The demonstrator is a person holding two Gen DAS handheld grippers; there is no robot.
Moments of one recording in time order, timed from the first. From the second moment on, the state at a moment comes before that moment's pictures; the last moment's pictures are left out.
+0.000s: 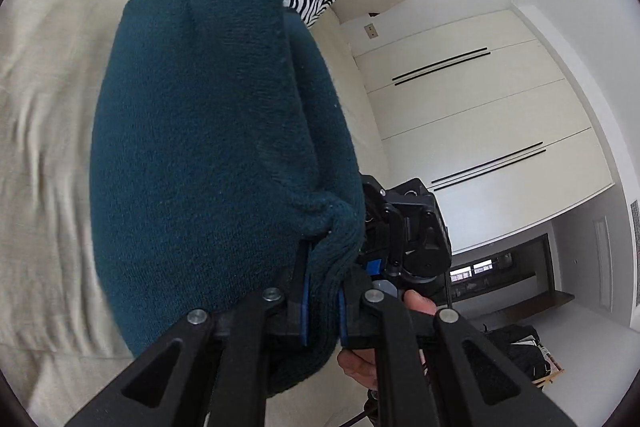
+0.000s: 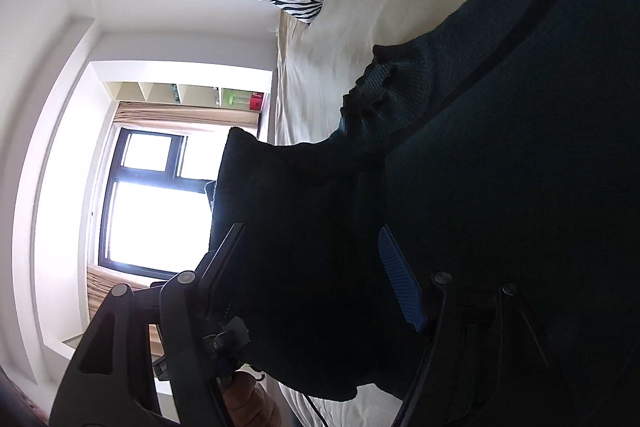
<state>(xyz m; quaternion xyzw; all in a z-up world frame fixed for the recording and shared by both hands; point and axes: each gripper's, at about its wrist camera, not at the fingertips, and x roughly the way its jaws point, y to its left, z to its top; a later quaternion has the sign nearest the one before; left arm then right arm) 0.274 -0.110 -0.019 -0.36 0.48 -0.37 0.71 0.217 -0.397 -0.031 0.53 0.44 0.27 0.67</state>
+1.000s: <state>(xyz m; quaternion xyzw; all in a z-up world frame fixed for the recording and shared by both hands) 0.244 -0.103 -0.060 -0.31 0.48 -0.39 0.72 0.229 -0.403 -0.019 0.32 0.50 0.14 0.79</state>
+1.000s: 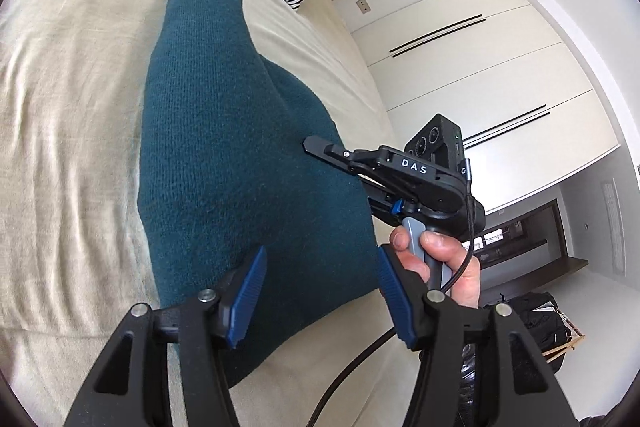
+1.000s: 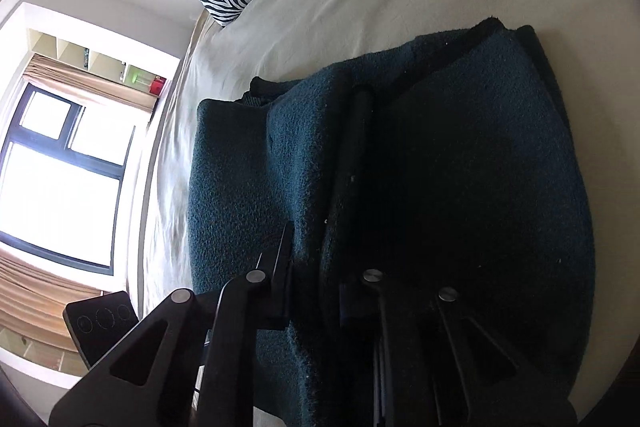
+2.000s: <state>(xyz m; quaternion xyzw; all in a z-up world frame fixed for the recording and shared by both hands) 0.312 -0.189 -0.009 -0.15 0.43 -0.36 0.82 0.181 -0.526 -0.049 0.41 0.46 0.10 0.78</state>
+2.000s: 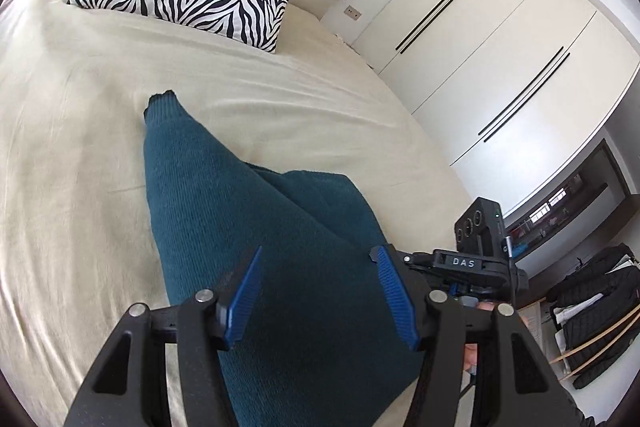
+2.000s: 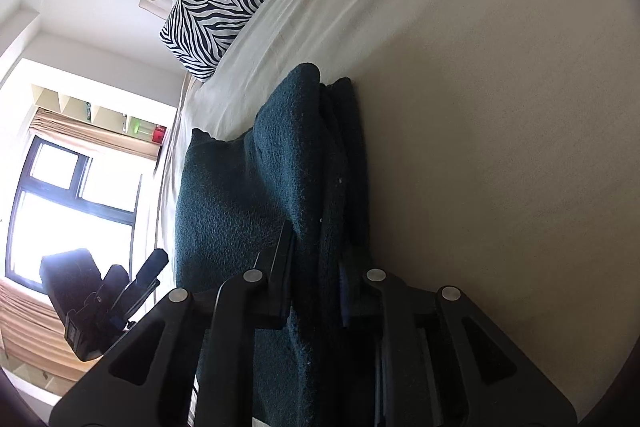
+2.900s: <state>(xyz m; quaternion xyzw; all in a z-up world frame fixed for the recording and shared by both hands) 0.333 -0.203 -0.059 -0.12 0.43 -0.35 0.82 0.277 -0.500 -0.037 0.32 0.46 0.00 0.83</state>
